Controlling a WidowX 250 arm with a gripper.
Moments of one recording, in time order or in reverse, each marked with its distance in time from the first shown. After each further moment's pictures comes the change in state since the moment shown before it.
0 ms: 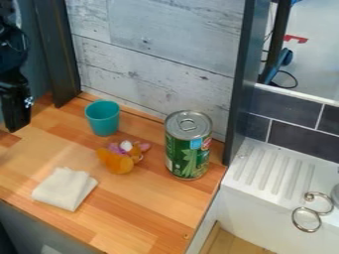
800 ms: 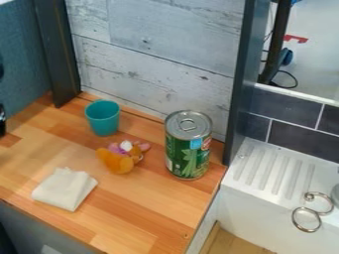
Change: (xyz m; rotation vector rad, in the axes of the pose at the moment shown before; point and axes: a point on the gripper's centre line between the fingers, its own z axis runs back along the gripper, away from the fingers) arm -0.008 0.045 -0.037 -0.002 -0.008 -0.069
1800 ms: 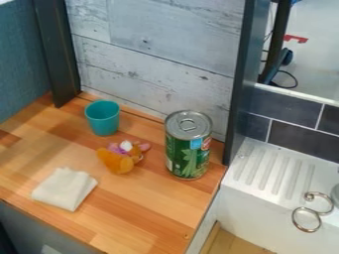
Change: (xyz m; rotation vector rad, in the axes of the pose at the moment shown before) arm -0.004 0.035 -0.024 -0.033 0.095 0.007
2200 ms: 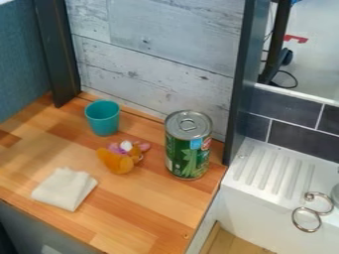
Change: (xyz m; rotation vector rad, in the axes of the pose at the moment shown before) arm 0.006 0.003 -0.015 -0.023 0.018 -0.008
